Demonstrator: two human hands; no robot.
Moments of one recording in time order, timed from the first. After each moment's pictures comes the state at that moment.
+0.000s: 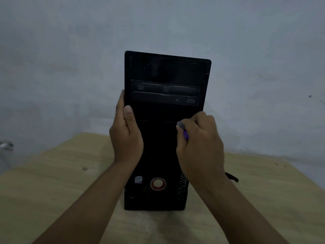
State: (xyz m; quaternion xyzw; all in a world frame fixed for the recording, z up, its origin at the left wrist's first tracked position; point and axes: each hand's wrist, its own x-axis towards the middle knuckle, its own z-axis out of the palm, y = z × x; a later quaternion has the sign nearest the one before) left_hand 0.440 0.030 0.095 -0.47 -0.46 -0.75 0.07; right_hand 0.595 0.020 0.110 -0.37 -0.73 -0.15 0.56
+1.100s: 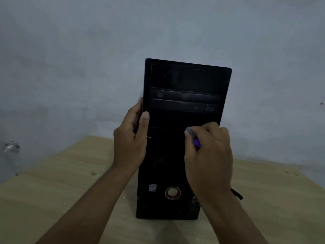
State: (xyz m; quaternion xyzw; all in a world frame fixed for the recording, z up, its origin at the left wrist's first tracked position) left_hand 0.404 0.013 0.103 -0.54 -0.42 -0.73 0.01; right_hand 0.563 0.011 0.104 -0.40 -0.67 -0.12 0.61
